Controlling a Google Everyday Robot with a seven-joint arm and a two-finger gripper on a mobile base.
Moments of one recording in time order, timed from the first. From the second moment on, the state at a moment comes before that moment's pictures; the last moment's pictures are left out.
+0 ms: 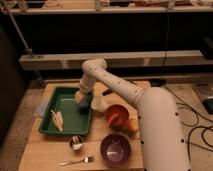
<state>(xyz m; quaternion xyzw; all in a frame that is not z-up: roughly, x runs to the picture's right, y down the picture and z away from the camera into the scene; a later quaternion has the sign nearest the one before) -0.165 0.045 0.898 0.10 -0.38 -0.87 0.30</state>
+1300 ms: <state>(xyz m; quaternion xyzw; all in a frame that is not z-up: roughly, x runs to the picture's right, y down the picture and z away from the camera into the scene) -0.193 0.075 0.879 0.07 -0.39 -0.89 0.21</state>
